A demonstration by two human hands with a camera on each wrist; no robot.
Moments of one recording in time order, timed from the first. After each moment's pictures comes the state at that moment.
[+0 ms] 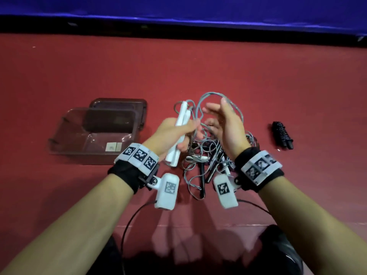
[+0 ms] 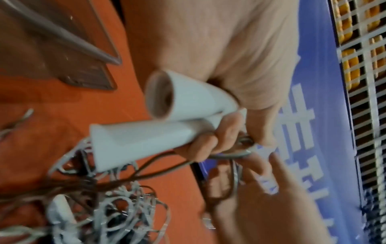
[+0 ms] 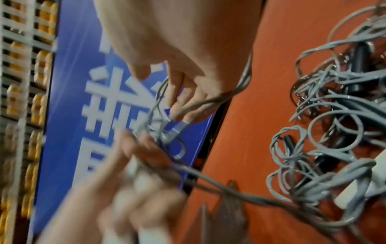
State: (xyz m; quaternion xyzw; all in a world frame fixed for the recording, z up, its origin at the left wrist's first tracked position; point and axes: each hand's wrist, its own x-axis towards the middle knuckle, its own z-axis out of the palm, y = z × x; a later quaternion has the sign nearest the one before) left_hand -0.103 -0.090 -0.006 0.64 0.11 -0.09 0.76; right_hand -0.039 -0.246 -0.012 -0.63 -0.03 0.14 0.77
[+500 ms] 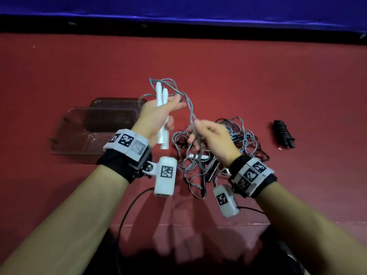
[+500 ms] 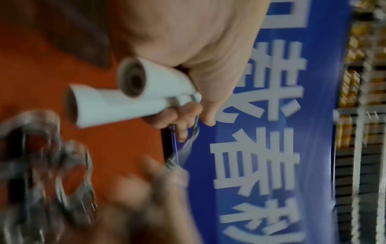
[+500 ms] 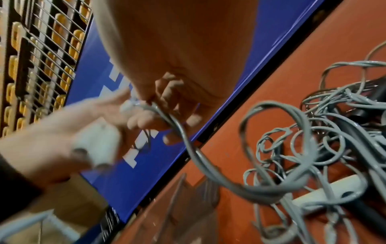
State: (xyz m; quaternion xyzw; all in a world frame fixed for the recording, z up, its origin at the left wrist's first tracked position) left_hand -0.084 -0.063 0.012 0.62 0.21 0.04 0.76; right_hand -0.060 -0.238 -0.028 -0.69 -0.15 0.21 0.68
